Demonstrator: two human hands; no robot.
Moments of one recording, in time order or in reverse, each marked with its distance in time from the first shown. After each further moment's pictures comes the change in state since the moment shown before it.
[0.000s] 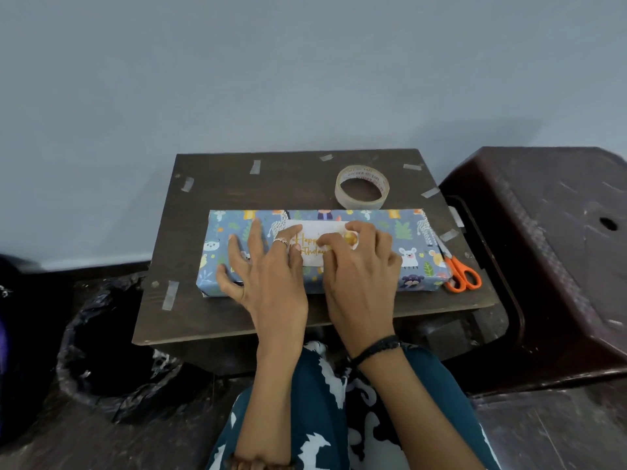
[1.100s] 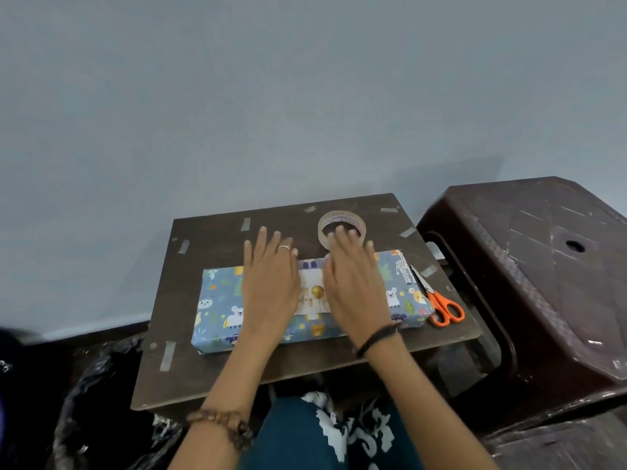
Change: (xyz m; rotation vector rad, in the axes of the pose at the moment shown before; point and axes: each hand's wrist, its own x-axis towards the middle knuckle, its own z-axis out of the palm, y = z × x) left_hand 0.071 0.025 0.009 0.276 -0.003 0.511; right_hand 0.056 0.018 -0.017 0.118 -0.229 -0.080
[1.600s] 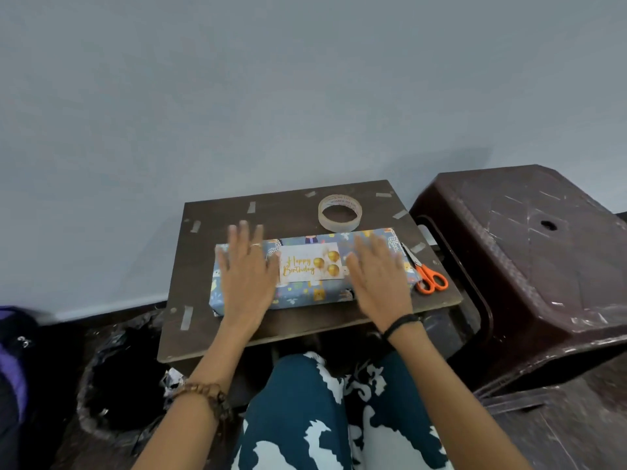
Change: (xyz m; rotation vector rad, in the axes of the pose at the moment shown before) left_hand -0.043 -0.040 -0.016 -0.049 -0.033 -0.133; right_hand -0.047 0.019 -0.015 -0.217 -0.210 0.107
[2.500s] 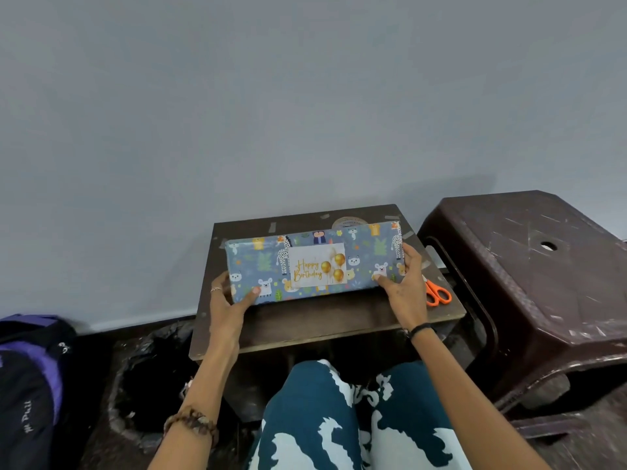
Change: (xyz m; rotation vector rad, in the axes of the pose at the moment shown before) left_hand -0.037 -0.048 -0.015 -1.092 0.132 -0.421; right_hand -0.002 0.029 0.007 1.142 0.346 0.173
